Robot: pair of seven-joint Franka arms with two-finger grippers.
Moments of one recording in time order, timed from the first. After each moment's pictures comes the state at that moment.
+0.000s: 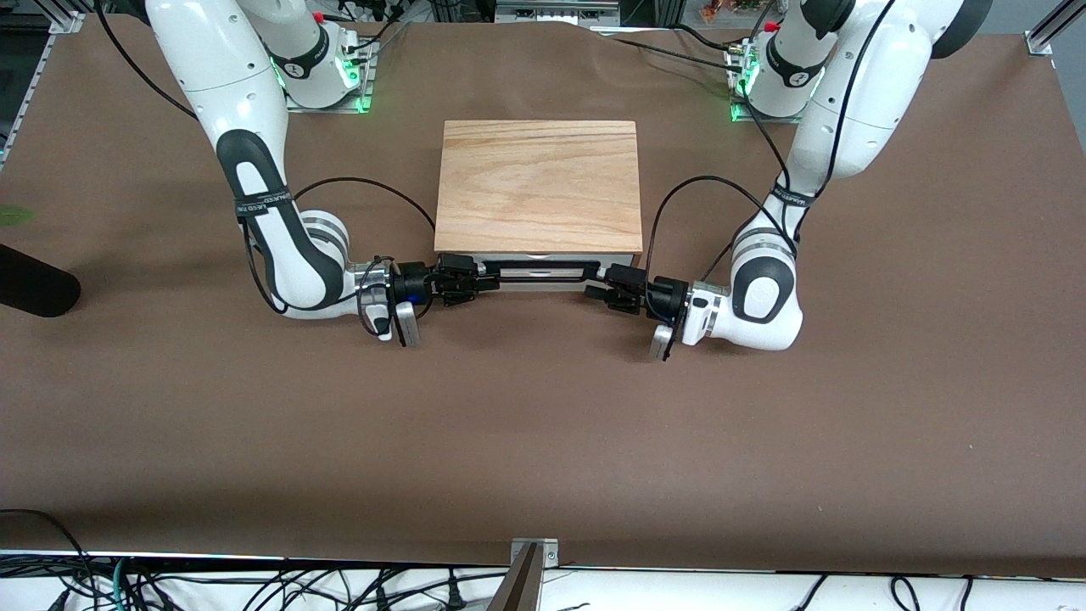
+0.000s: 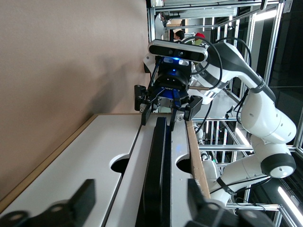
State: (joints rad) left arm -0.23 0.79 -0.09 -1.71 -1.50 1.71 0.97; right arm 0.34 0.69 -0.02 -1.85 1.63 1.77 -1.14
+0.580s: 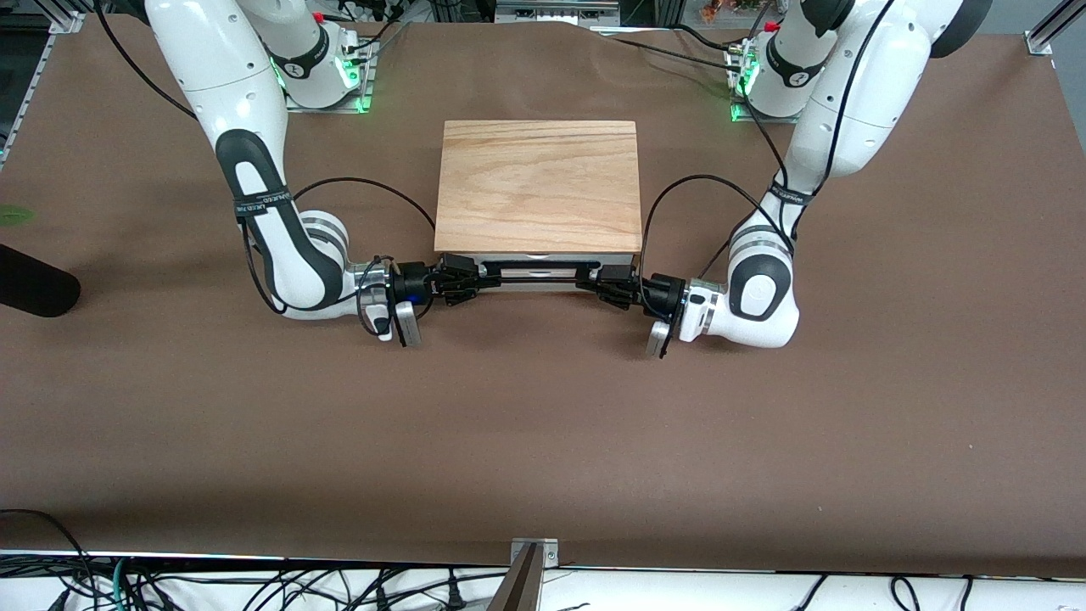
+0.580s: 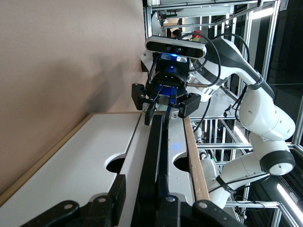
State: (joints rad) left arm -0.23 0.79 -0.10 -1.72 -1.51 1.72 0.97; right arm 0.34 0.69 -0.02 -1.85 1.63 1.76 -1.15
